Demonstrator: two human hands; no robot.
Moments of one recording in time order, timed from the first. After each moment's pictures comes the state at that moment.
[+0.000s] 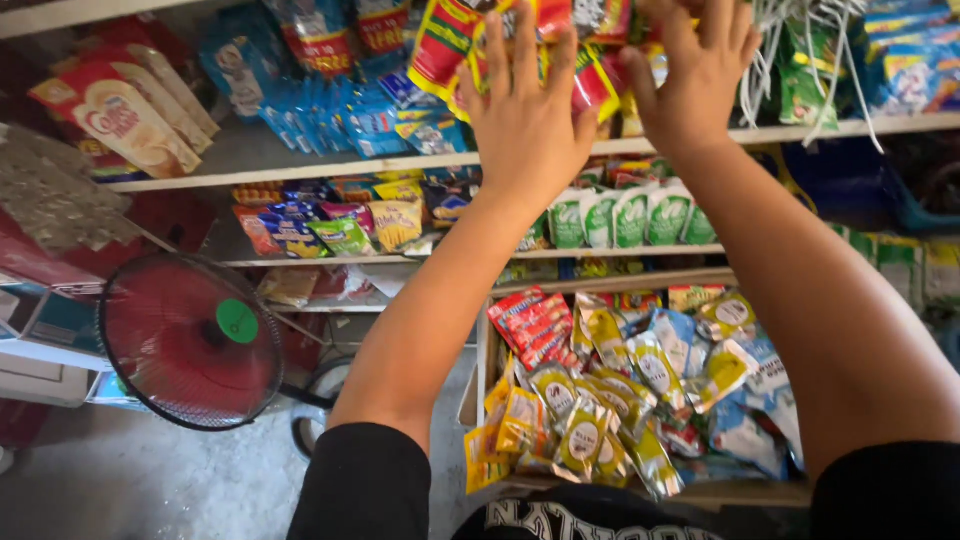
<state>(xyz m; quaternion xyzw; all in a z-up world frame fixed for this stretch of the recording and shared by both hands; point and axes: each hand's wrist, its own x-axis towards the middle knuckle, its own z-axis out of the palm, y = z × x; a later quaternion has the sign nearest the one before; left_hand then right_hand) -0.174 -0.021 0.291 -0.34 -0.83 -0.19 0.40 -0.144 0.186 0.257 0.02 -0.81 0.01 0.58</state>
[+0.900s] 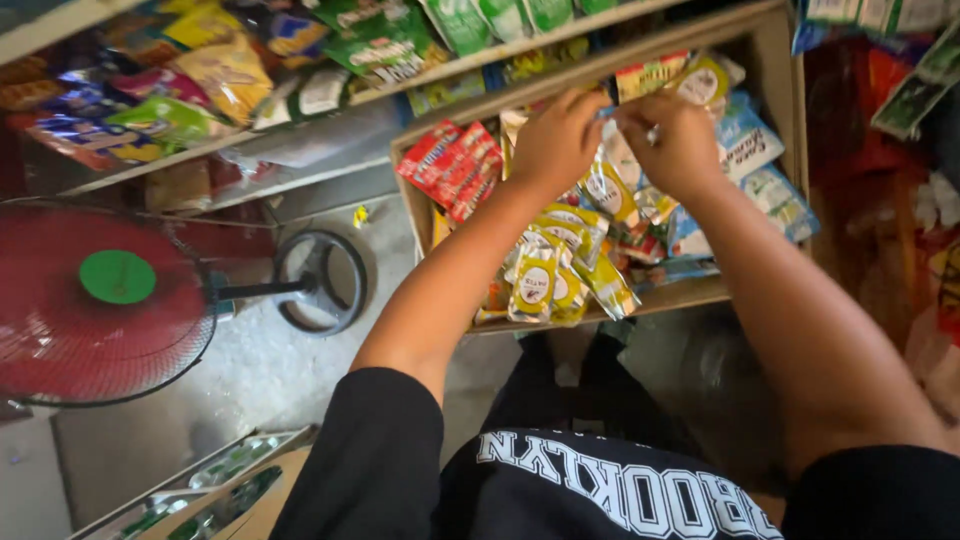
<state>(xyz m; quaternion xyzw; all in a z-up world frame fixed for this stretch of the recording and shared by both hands) -0.098 0.079 -0.029 -0.47 -0.81 -0.34 -0.02 0.027 0.233 -0.030 -0.09 -0.90 0.36 0.22</state>
